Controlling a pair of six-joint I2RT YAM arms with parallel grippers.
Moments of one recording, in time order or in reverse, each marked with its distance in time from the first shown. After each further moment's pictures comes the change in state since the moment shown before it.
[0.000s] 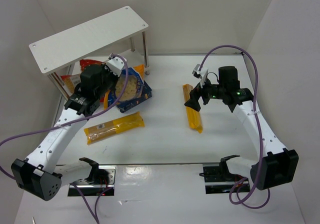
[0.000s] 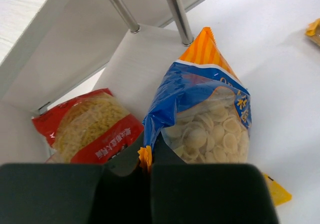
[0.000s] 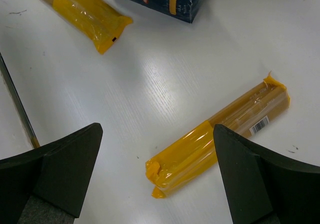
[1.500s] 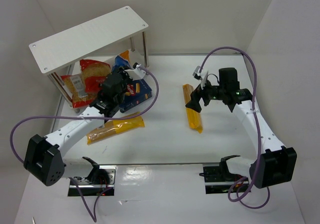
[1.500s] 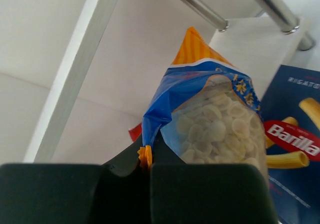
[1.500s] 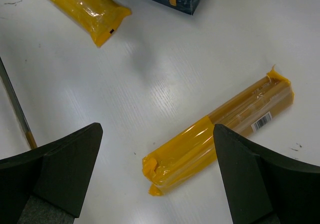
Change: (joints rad) left arm -0.179 0.138 -0.167 0.481 -0.468 0.509; right arm -0.020 0.015 -0.032 0.006 -0.025 -0.039
